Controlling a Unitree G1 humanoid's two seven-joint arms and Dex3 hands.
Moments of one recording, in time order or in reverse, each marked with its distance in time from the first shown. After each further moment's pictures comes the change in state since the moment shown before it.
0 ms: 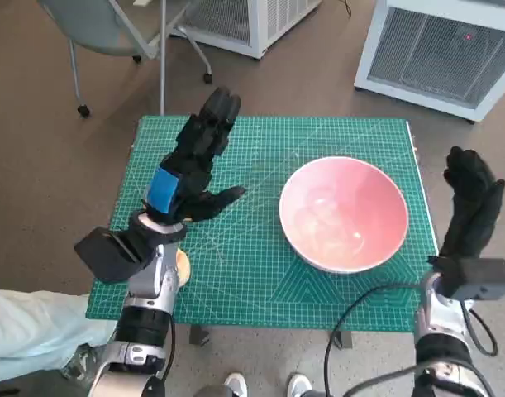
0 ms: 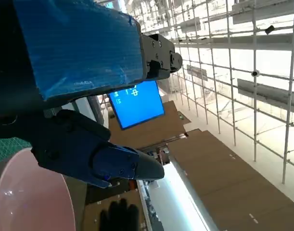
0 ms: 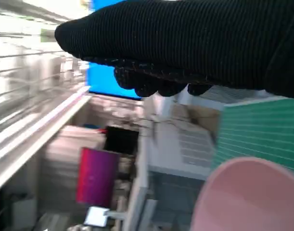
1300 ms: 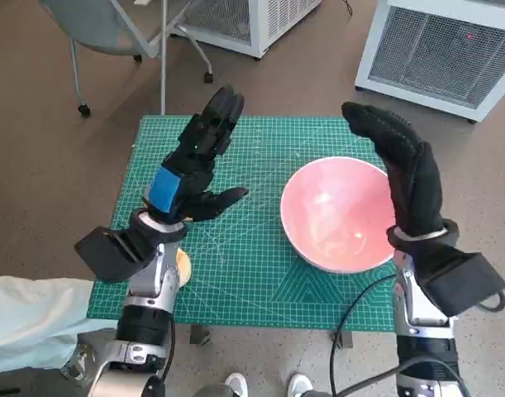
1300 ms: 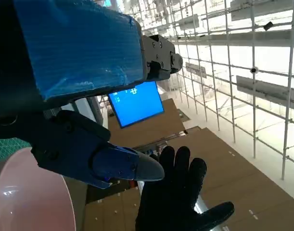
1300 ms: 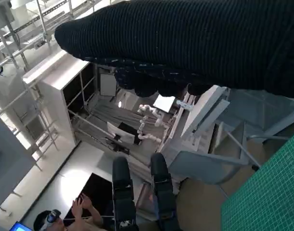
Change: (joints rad) left arm -0.002 0.002 -0.010 -0.009 0.001 0.003 0.004; right arm 0.096 0.061 0.246 -0.882 0.080 0.371 0.363
